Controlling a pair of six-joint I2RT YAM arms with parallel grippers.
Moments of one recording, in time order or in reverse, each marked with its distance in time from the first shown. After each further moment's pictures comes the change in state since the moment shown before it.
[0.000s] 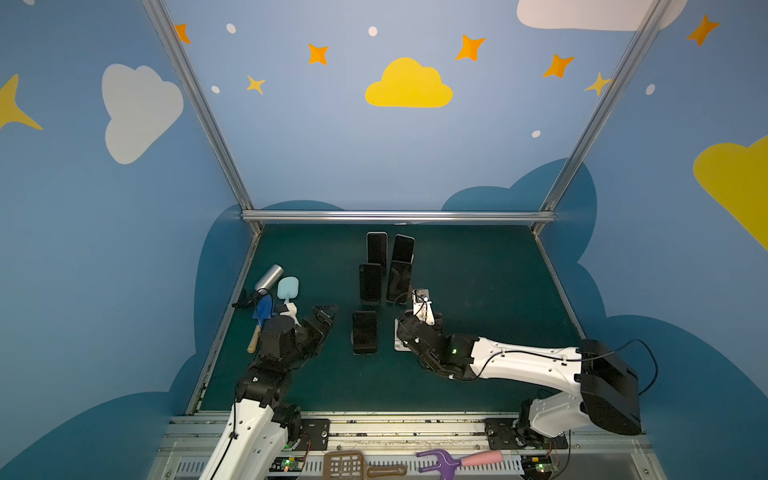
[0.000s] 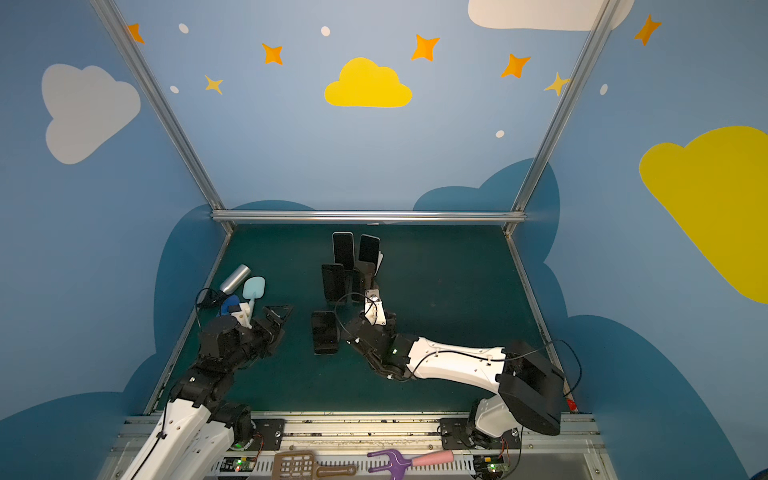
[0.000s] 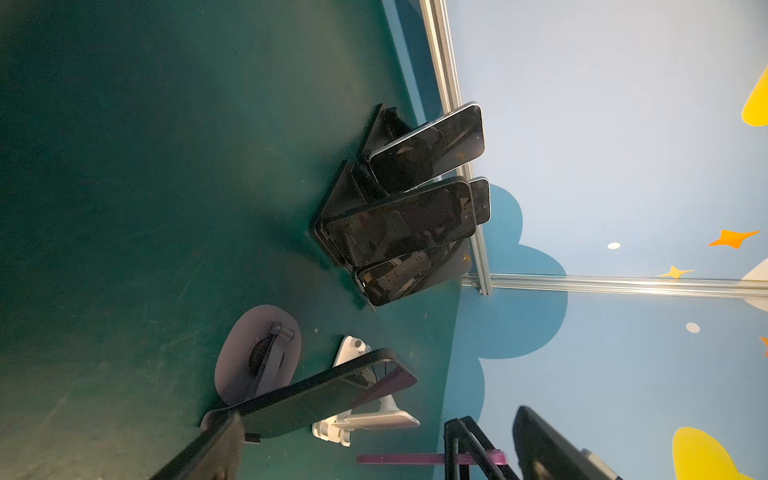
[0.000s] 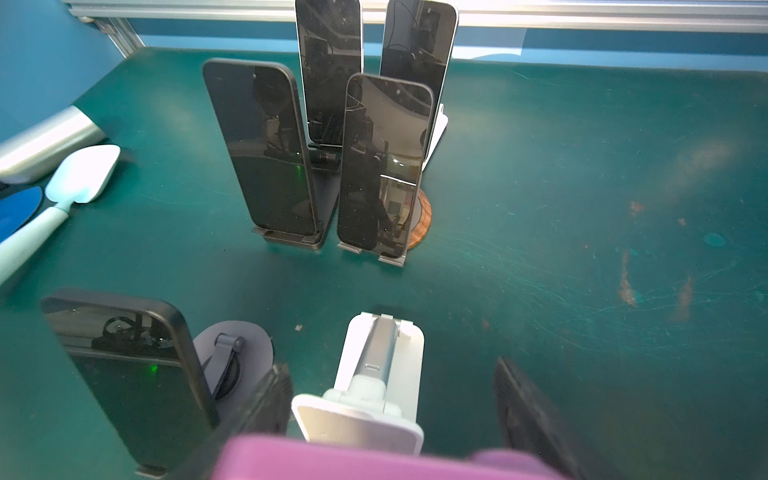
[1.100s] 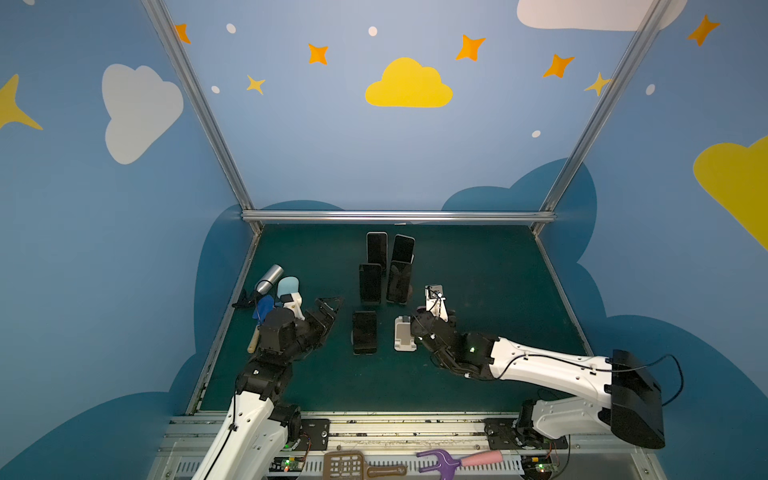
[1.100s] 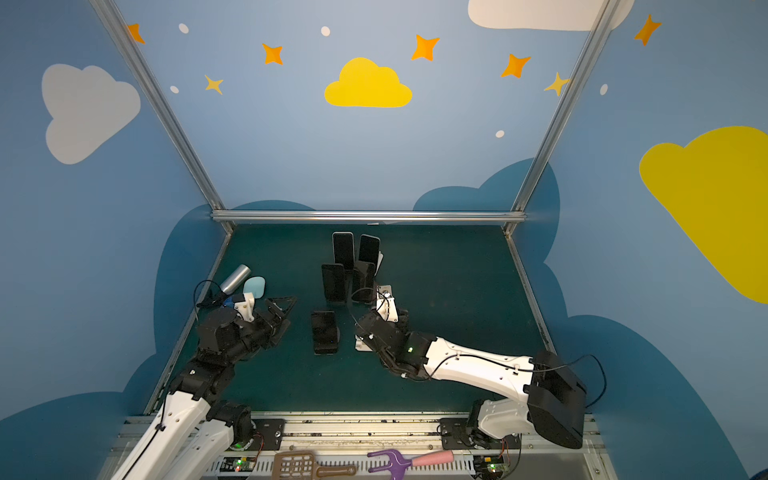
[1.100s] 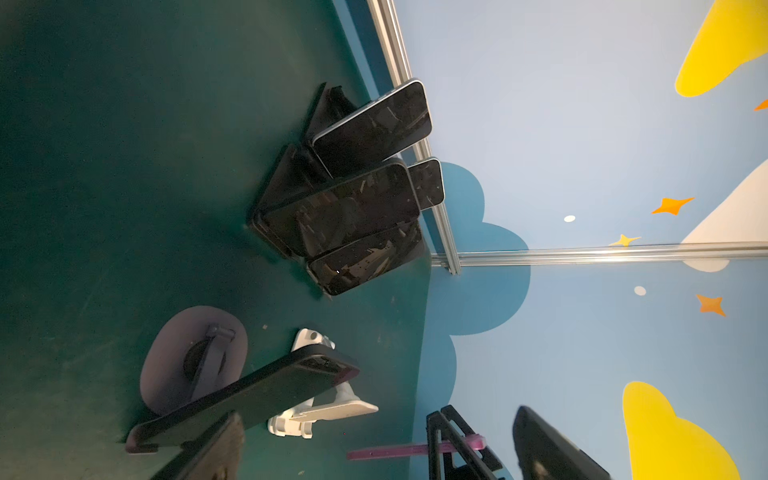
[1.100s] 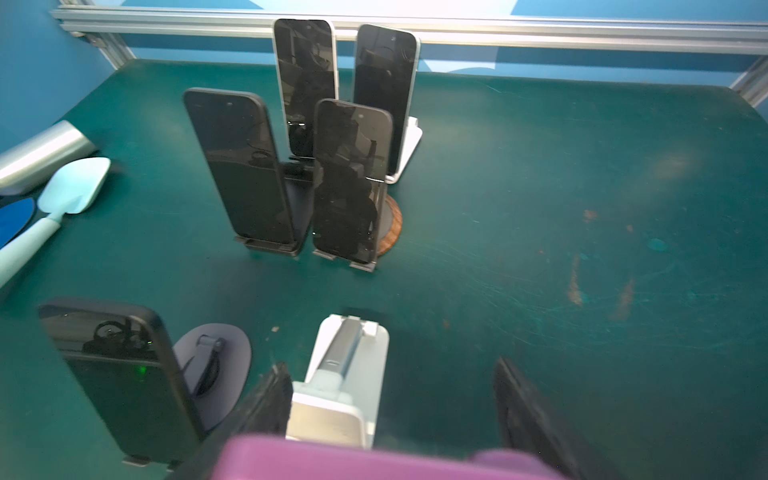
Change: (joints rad) left arm -0.021 0.058 0.074 0.076 0.064 -0.007; right arm -0.042 -0.138 -0.032 -0.102 -0.008 -0.029
